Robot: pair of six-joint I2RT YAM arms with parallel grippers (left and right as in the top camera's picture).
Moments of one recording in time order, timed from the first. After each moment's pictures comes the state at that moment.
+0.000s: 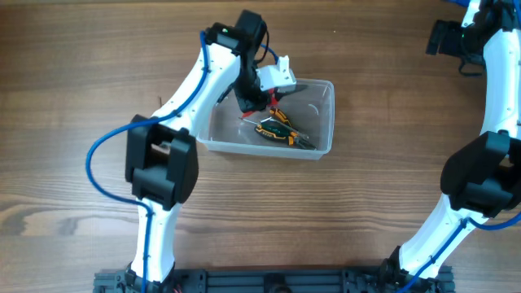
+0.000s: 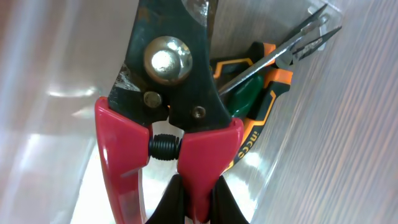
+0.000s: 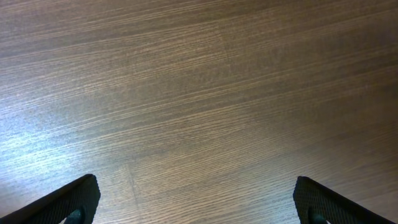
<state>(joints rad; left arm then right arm) -0.43 2.25 1.99 -1.23 0.29 0.84 -0.28 2.09 2.04 -1.06 0.07 -0.02</state>
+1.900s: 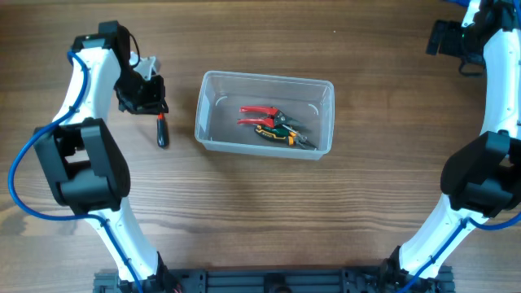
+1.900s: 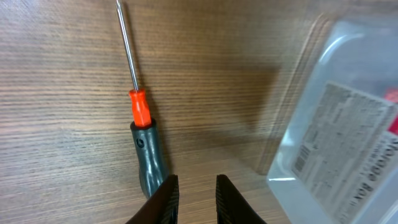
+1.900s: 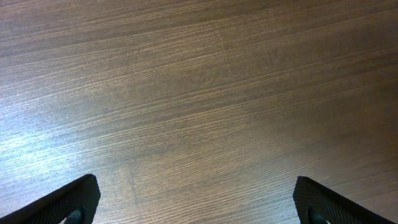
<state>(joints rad) 0.12 2.12 1.72 -1.22 0.25 0.06 -0.28 2.09 2.04 -1.06 0.07 -0.02</state>
